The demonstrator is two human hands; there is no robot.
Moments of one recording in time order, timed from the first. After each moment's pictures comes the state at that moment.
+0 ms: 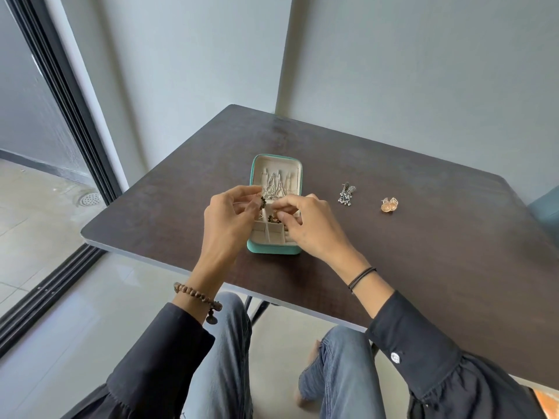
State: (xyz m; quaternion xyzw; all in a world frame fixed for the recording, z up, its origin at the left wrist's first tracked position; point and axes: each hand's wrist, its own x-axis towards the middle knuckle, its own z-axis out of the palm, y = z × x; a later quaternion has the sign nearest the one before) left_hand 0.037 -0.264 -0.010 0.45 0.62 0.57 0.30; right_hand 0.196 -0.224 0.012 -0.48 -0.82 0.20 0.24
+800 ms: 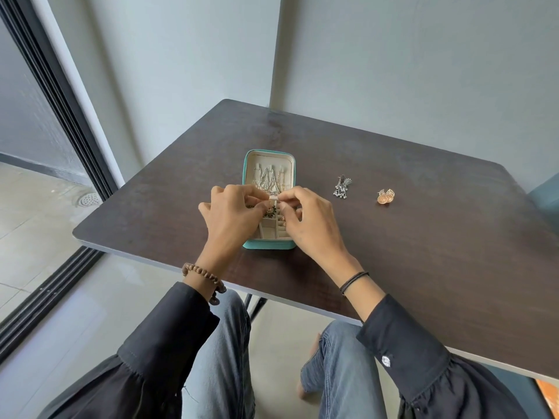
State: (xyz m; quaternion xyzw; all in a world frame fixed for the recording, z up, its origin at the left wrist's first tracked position) left_hand 0.051 -0.247 -0.005 0.53 0.73 0.39 0.17; right_hand 0.199 -0.217 -0.015 -0.47 -0.78 0.18 0.38
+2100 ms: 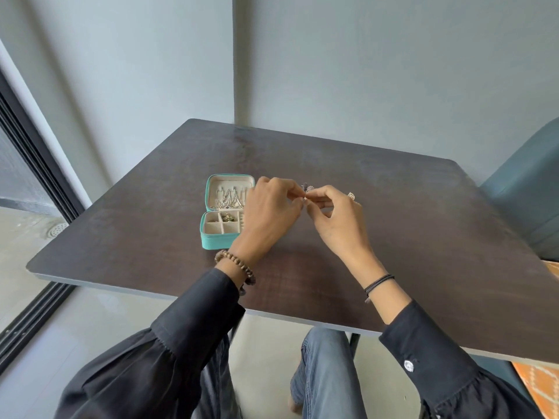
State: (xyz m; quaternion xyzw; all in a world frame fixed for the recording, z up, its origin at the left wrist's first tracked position) left_hand 0.148 -0.207 0.023 0.68 0.59 0.40 0.14; right_hand 0.296 -0.211 0.011 -0.54 -0.69 0.19 0.45
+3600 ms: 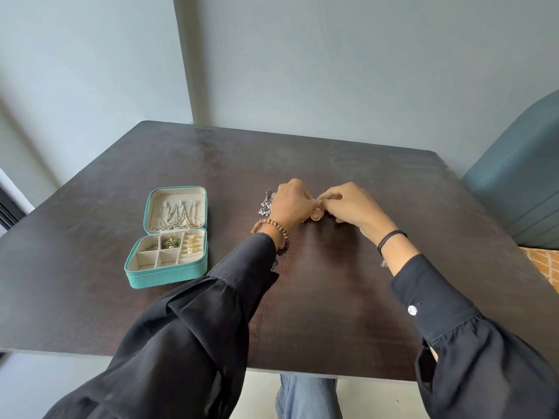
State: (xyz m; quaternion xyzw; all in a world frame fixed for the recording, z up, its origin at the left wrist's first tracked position) left_hand 0.256 -0.091 -0.007 0.66 0.62 0.31 0.30; right_hand 0.396 -0.108 0.015 -0.68 -0.64 0.26 0.24
